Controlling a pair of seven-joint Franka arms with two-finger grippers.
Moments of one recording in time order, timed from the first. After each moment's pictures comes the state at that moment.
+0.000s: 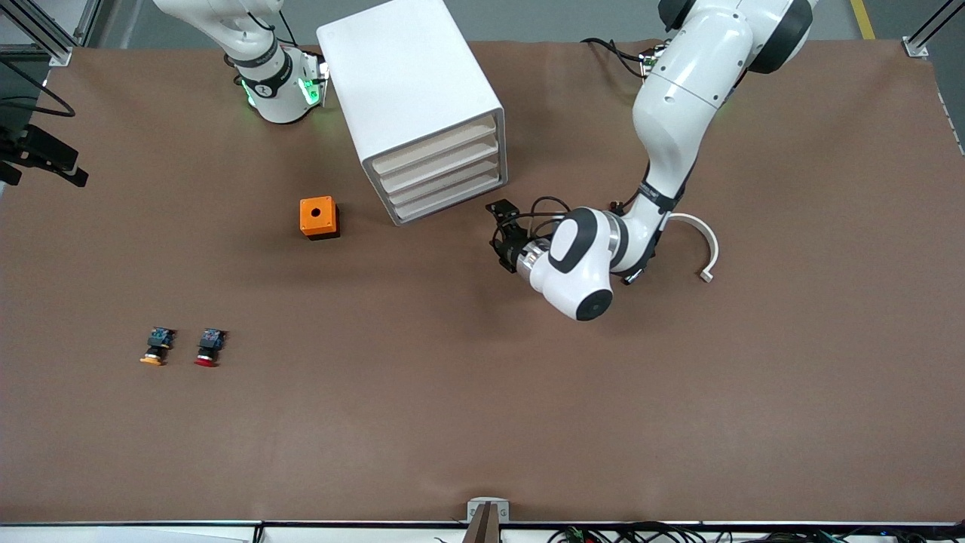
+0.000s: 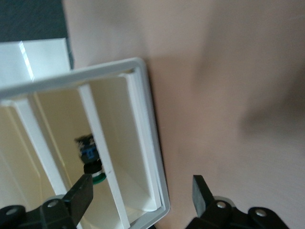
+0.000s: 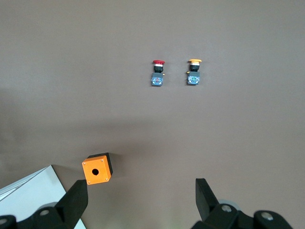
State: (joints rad) left arm -0.54 0.85 -0.11 -1.45 -0.87 1.74 -2.18; right arm 0.01 -0.10 -0.11 -1.63 0.01 1.54 -0.05
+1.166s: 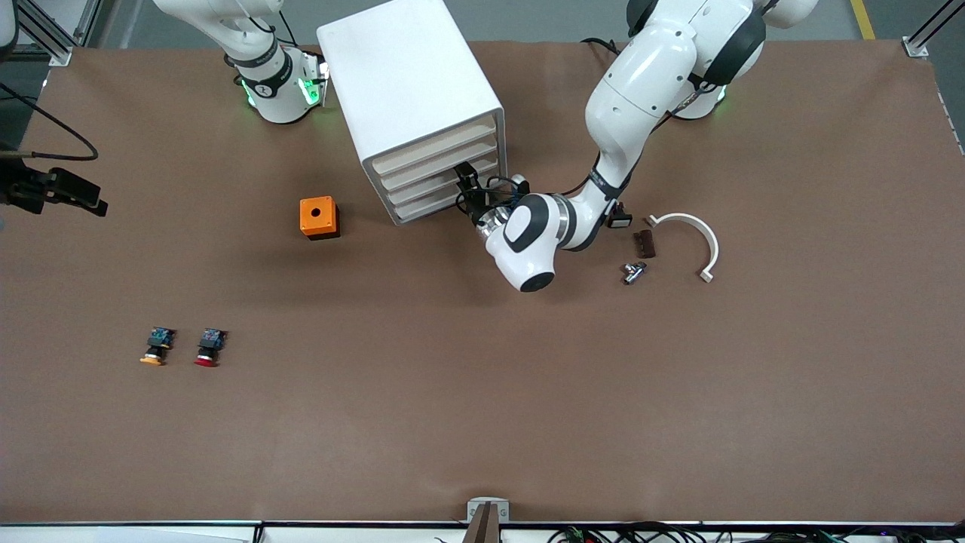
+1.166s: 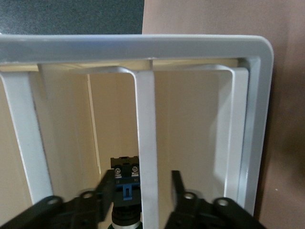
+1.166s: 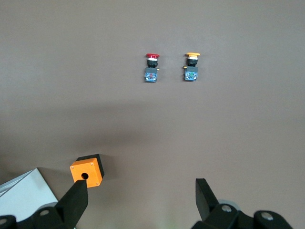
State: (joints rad) left arm -0.66 0.95 -0.12 -1.45 -1.06 1.61 -2.28; right arm 0.01 0.01 -0.12 -1.63 -0.02 1.57 -0.05
